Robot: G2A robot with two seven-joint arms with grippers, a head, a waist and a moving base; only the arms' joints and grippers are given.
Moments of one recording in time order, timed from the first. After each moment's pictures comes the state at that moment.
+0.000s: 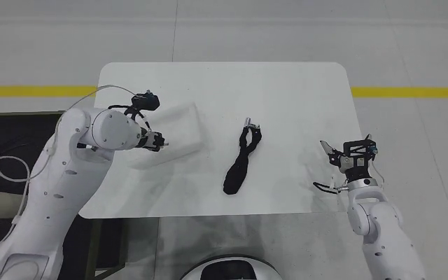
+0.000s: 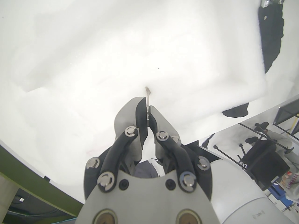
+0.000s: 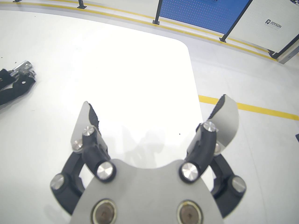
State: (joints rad) left arm 0.95 -0.89 -1.19 -1.81 0.67 0.28 -1.54; right arm -1.73 -1.15 1.60 -1.80 -1.33 0.00 0.00
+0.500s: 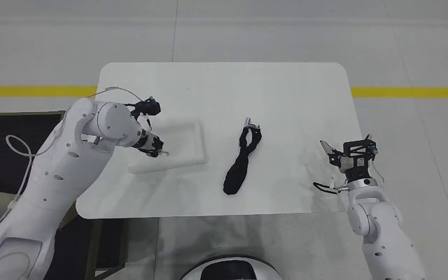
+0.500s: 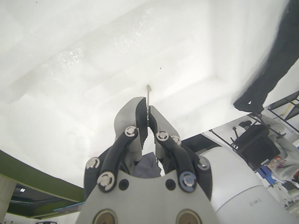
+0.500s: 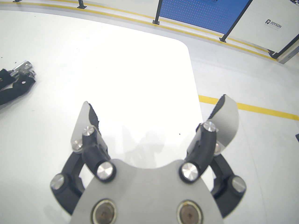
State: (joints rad) left arm 0.80 -0.84 -1.01 -1.62 0.50 0.29 -1.53; right arm -1.73 -1.15 1.60 -1.80 -1.33 0.00 0.00
